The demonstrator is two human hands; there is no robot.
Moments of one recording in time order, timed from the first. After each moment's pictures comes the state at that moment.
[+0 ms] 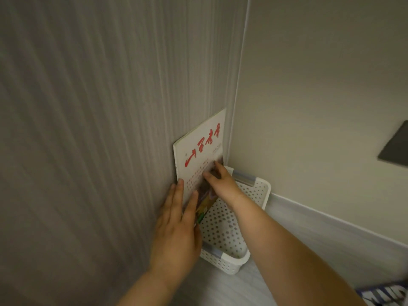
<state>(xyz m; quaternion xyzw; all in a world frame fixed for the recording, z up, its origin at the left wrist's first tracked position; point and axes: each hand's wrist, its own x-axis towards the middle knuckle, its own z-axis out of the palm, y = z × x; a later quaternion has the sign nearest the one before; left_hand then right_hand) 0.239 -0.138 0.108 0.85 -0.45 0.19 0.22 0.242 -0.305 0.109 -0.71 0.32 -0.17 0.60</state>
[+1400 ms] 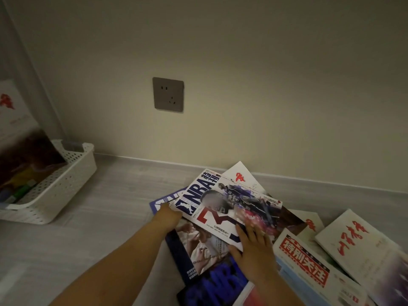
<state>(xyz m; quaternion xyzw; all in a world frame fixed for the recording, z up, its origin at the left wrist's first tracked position) -0.108 -0.310 0.036 0.78 -0.32 -0.41 0.34 -0.333 -0.317 0.006 -0.80 0.58 0.07 0.11</state>
